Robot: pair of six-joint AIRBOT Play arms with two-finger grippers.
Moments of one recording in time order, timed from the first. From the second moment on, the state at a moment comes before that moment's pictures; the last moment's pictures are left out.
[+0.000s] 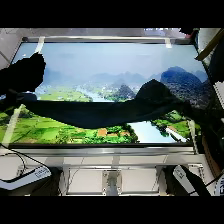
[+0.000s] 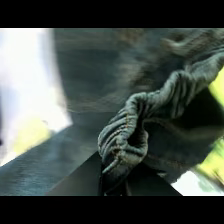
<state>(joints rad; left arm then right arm) 0.76 -1.25 0.95 0.63 -0.88 -1.25 -0.64 -0.92 0.59 -0.41 1.09 0.91</state>
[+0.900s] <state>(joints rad) 0.81 -0.98 0.80 1.15 -1.12 -1.32 -0.64 -0.59 0.60 -1.25 1.32 1.21</state>
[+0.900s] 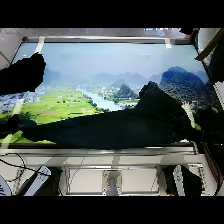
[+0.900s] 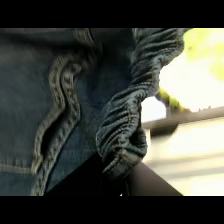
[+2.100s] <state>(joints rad) 0.79 -0.93 0.57 1.60 -1.07 -1.53 -0.64 -0.49 0.60 -1.42 1.32 1.30</state>
